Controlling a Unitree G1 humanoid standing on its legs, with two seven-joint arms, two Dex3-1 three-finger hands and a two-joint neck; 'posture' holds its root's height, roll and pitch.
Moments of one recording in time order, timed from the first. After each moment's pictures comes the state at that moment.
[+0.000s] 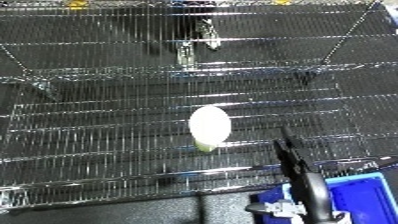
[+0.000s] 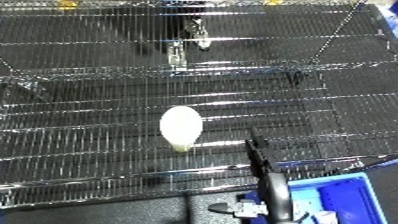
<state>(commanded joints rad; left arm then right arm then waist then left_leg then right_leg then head) -0.27 0.35 -0.19 0.15 -0.76 -0.06 -0.08 -0.49 -0.40 0.17 0.23 0.38 -0.18 -0.21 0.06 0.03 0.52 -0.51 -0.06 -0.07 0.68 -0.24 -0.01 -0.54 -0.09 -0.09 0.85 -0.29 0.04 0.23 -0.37</state>
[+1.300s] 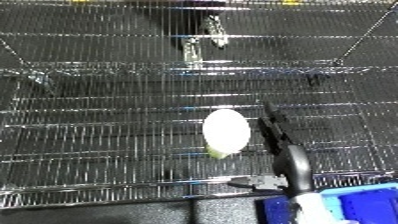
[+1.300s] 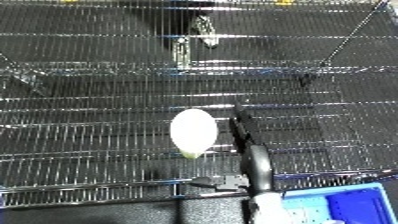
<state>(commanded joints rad) -0.30 0.35 -0.25 0.10 -0.80 -0.09 -0.02 -0.82 -0.47 0.23 0.43 0.40 -0.20 -0.20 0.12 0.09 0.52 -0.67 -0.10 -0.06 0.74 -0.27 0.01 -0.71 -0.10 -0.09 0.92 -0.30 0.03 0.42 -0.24</state>
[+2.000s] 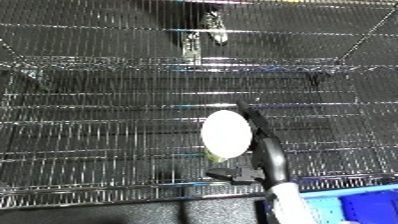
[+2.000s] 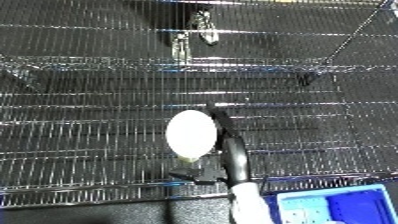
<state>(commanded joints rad) -0.28 0.36 -0.28 0.07 -0.83 -0.12 -0.02 -0.95 -0.47 0.28 0.53 0.43 -0.20 -0.22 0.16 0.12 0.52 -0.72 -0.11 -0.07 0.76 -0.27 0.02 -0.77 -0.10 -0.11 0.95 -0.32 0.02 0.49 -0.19</state>
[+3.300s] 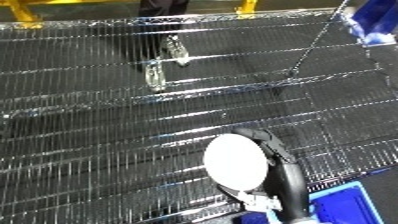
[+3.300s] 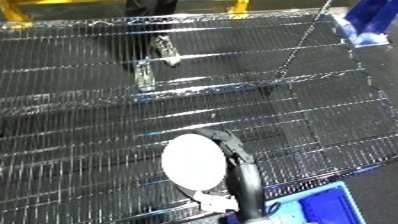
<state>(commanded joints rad) -0.23 0.37 -0.22 0.13 -0.82 -0.15 -0.05 -0.63 -0.44 0.14 0.11 0.38 -0.24 -0.28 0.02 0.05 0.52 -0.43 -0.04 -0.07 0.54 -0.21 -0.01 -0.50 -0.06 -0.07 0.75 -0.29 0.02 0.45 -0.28</state>
